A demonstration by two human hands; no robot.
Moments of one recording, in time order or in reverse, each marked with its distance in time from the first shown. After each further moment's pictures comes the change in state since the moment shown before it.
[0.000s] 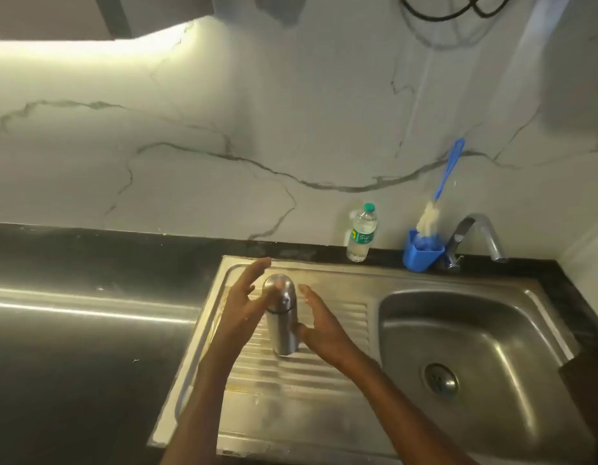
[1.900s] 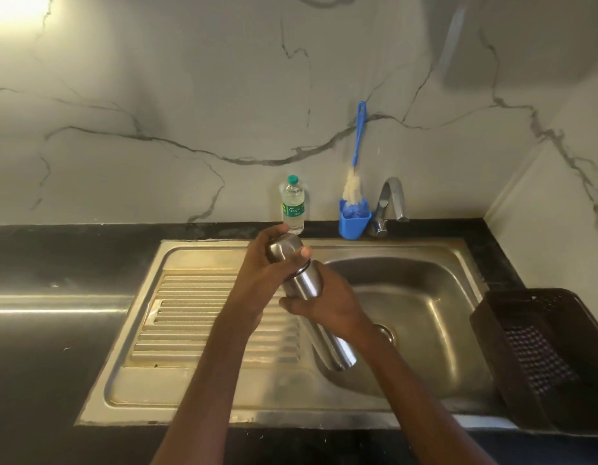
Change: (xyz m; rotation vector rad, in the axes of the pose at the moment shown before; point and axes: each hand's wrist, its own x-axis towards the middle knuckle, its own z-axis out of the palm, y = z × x) left_hand -0.035 0.095 0.183 -0.236 -0.185 -0.141; right_hand -0.099 0.009 -0.158 -0.054 0.194 0.053
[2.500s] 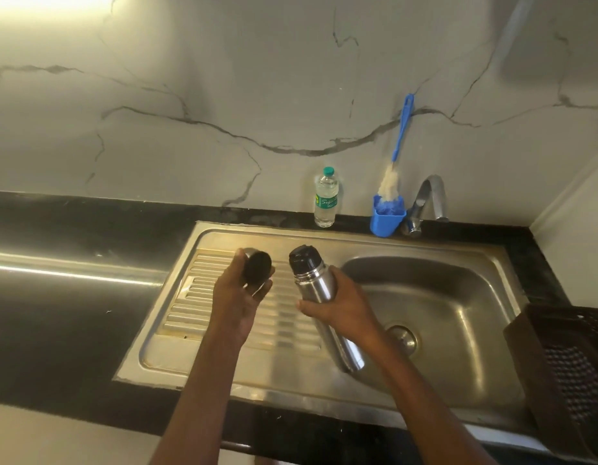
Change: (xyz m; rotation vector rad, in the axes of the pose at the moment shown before) left_hand -0.029 -0.068 -0.074 -0.529 0.443 -0.187; right_hand -0.006 0.013 0.029 0.020 -0.059 0.012
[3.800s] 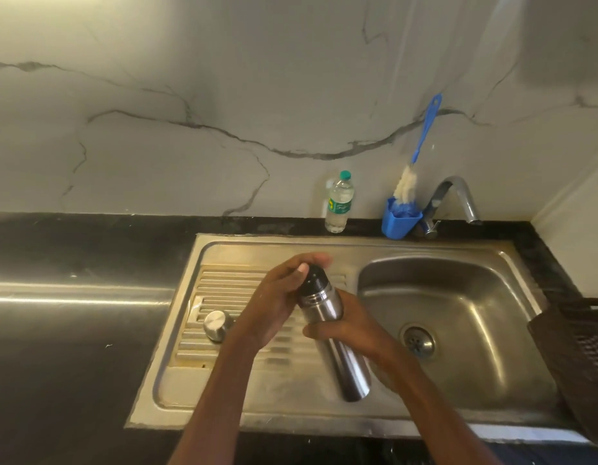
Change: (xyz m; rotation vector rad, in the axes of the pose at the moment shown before) left_hand 0.039 0.043 -0.010 0.325 -0.703 0.043; right_hand 0.017 -0.030 0.057 0.134 -0.167 0.090
